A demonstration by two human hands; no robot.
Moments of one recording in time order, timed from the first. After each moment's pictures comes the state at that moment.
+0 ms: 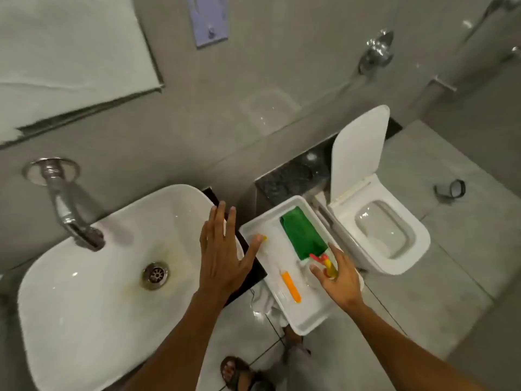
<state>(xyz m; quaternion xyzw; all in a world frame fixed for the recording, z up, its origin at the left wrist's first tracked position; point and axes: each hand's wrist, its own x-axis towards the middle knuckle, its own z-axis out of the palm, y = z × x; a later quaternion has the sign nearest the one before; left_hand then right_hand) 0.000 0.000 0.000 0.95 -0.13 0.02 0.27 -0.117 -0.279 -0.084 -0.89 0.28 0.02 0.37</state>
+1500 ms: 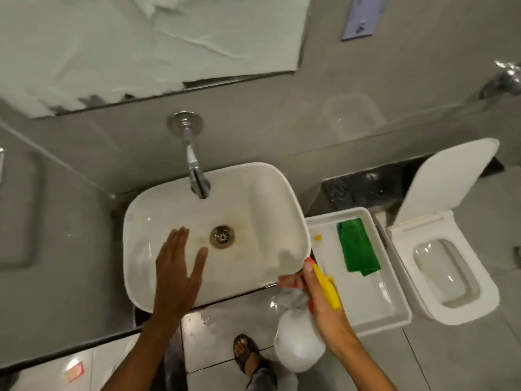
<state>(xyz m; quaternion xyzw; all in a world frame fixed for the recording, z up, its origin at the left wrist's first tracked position) -0.099 0.217 0.000 0.94 0.13 0.05 0.32 -0.116 -0.084 0.049 -0.72 0.12 0.20 0.65</state>
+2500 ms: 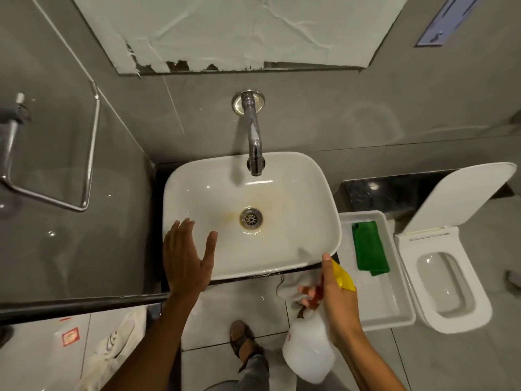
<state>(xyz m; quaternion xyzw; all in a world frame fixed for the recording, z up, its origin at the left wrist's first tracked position) -0.132 0.266 -0.033 0.93 0.22 0.11 0.26 -0.144 -0.024 0.065 -0.69 0.30 0.12 0.65</state>
